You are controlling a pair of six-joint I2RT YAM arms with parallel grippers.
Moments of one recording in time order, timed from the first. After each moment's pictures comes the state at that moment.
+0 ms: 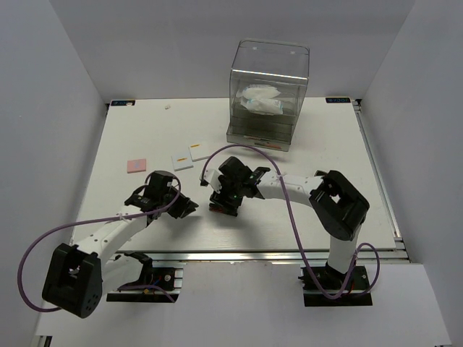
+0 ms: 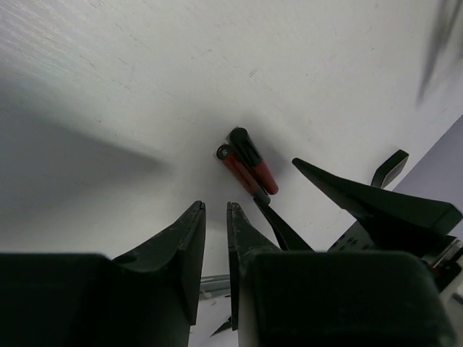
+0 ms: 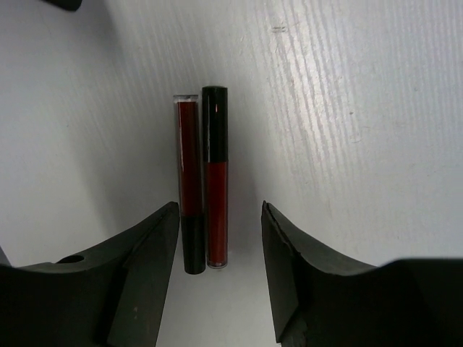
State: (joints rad) left arm -0.38 1.09 0.54 -0.39 0.15 -1.25; right arm 0.94 1.85 1.19 -0.34 -0.25 -0.34
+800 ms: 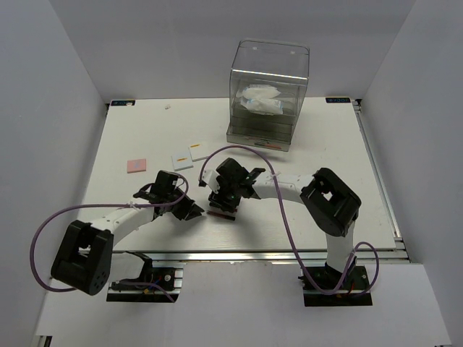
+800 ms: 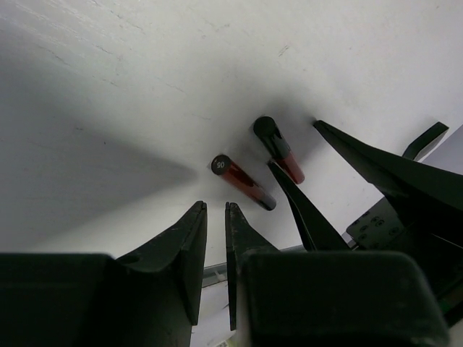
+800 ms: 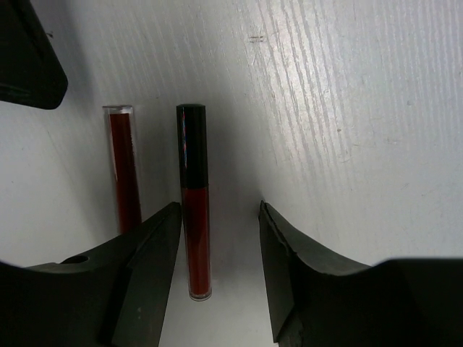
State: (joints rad) left arm -0.38 1.25 0.53 -0.30 0.27 -1.21; right arm 0.94 1.92 1.22 -0.29 -0.21 -0.35
